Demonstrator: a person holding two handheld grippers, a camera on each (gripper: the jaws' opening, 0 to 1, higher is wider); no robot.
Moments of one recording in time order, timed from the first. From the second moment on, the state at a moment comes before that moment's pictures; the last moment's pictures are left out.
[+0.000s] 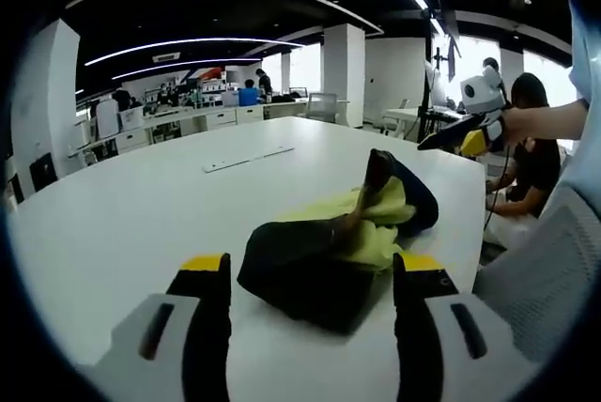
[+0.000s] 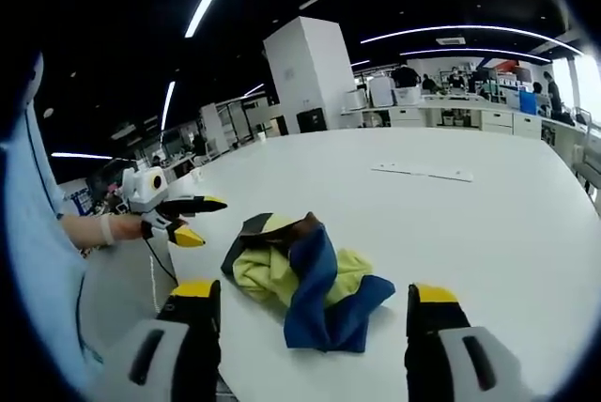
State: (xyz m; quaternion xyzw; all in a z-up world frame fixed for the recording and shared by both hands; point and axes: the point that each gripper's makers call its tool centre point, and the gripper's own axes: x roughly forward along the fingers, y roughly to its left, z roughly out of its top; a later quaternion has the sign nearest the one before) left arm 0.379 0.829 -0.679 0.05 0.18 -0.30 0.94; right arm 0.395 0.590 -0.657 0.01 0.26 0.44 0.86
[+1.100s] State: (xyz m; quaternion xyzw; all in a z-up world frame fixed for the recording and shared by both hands) left arm 0.406 0.820 -0.716 0.19 0.20 -0.34 0.90; right arm 0.422 0.635 -0.681 0.05 0.31 0.47 0.83
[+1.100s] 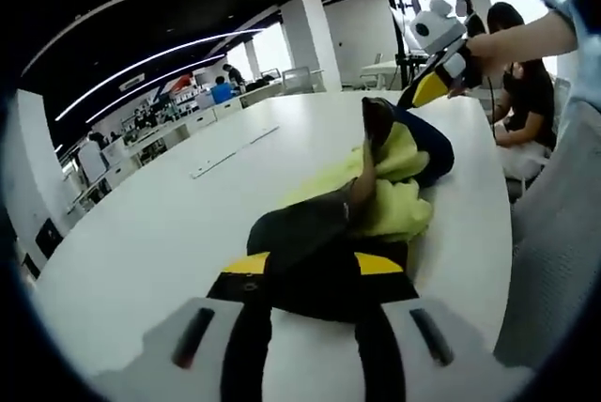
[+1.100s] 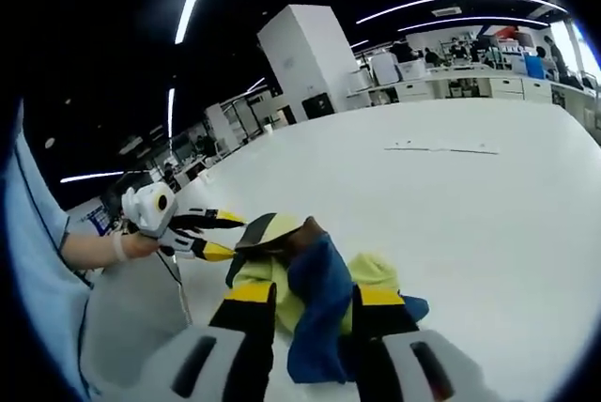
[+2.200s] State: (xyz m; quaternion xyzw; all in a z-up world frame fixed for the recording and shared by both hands) left arm 0.412 0.817 -0.691 0.03 0.22 -0.32 0.92; right arm 0.426 0.620 -0.655 0.07 0.28 0.45 0.84
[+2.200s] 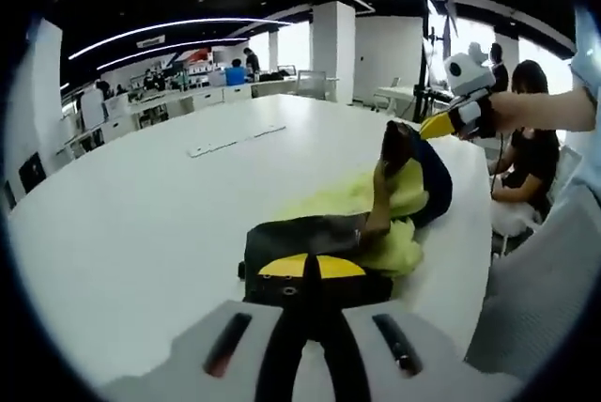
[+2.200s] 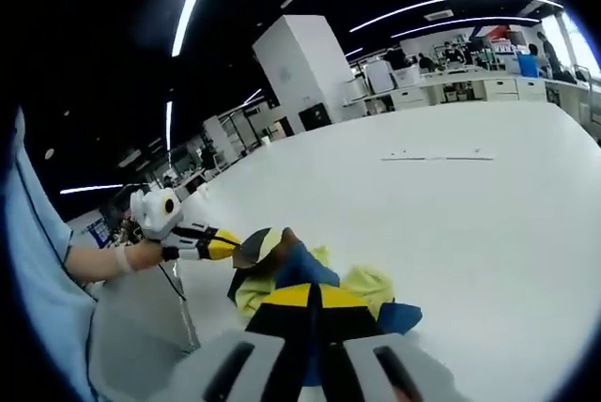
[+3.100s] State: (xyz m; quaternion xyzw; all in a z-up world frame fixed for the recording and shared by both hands) left arm 0.411 0.823 -0.521 -0.11 0.11 -0.35 0.92; right arm 0.420 0.611 -0.484 0.07 0.10 0.47 0.88
